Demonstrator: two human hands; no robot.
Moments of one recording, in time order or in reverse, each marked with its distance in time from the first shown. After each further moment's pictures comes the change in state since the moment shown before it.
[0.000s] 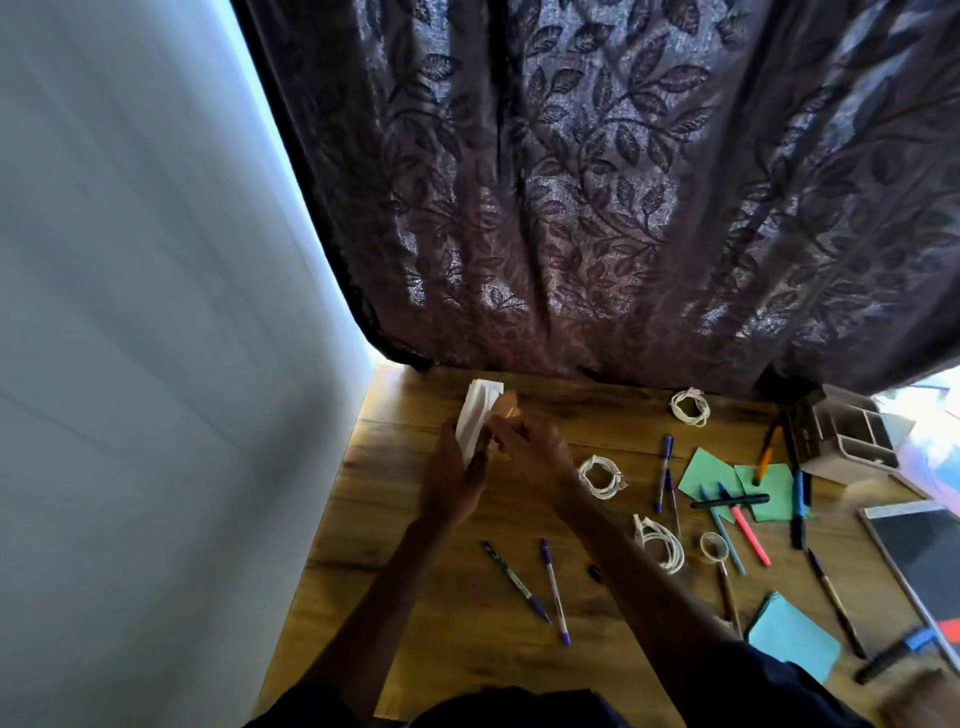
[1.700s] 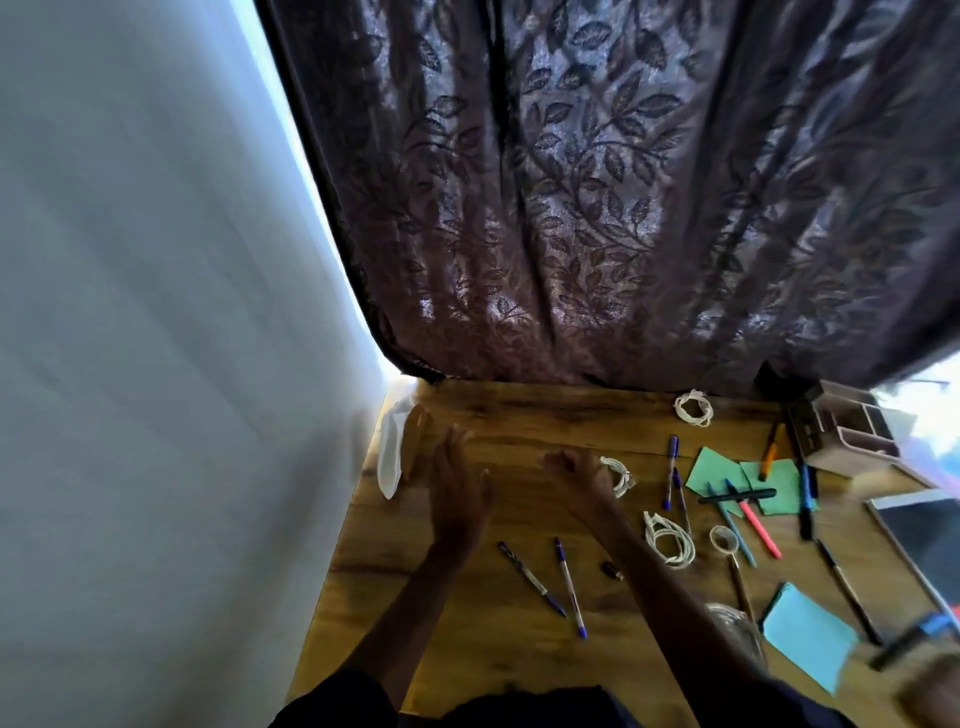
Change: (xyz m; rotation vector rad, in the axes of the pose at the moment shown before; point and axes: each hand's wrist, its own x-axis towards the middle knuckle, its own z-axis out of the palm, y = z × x) left_hand -0.033 -0.010 0.000 0.213 0.211 0.239; right_hand -0.042 0.040 -0.020 -0.101 0.127 -0.061
